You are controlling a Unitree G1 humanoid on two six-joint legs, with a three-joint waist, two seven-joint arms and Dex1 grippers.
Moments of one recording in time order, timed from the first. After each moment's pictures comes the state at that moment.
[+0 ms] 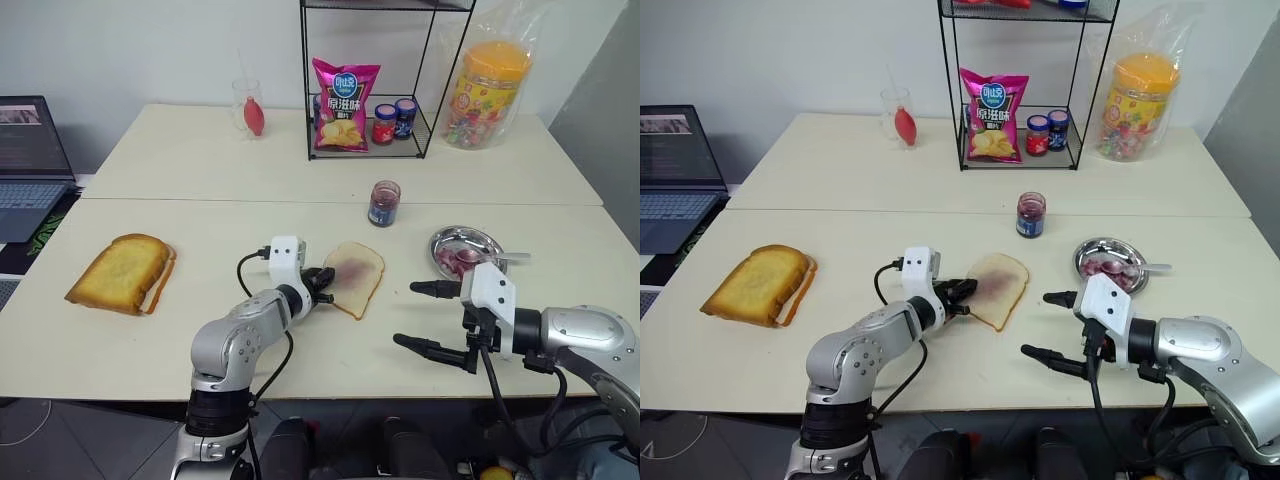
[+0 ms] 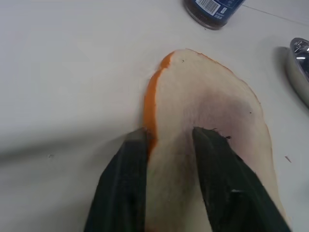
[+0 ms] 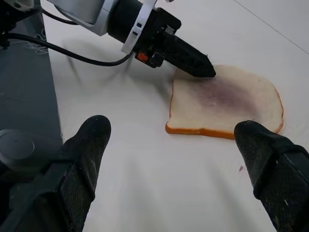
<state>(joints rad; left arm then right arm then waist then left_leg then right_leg) -0.32 0.09 0.03 -0.28 -0.48 1.02 -0.06 -0.07 -0.85 -0.02 -0.70 0.57 0.67 0.80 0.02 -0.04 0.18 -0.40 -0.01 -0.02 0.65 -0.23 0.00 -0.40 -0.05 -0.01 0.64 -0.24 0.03</state>
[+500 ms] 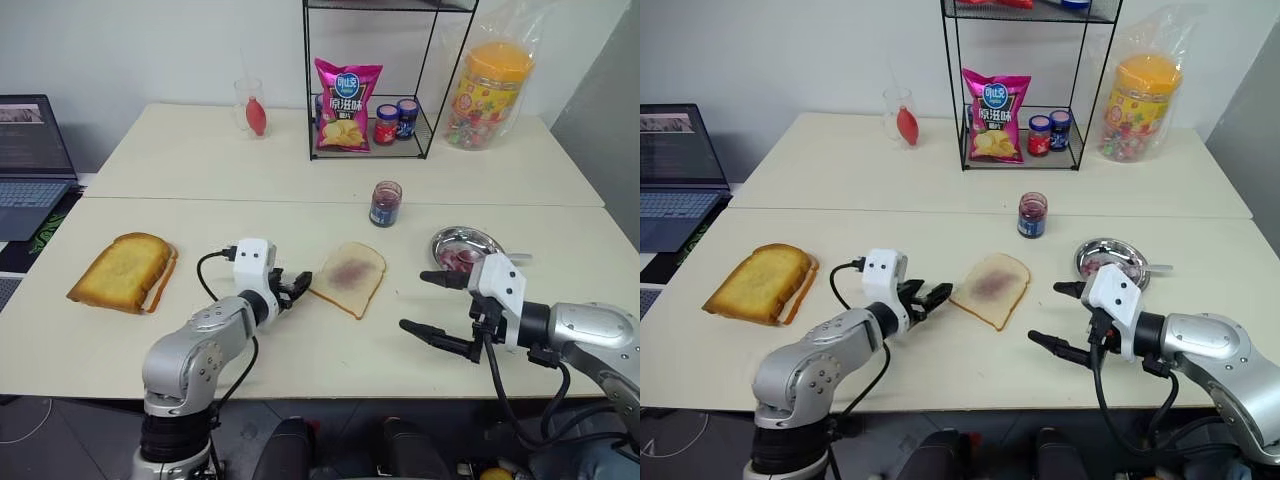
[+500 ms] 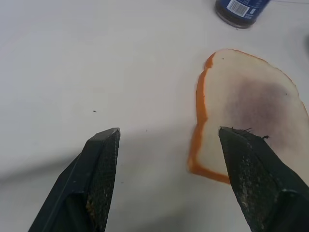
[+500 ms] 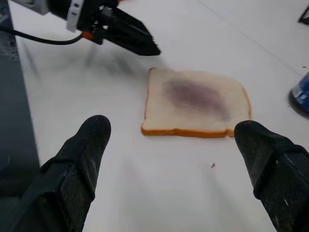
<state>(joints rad) -0.22 0.43 0.05 -0.53 -0.48 1.00 -0.25 -0.04 -0.75 -0.13 -0.71 0.58 0.69 0.67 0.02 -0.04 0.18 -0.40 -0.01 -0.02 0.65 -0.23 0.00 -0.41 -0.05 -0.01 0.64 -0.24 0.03</state>
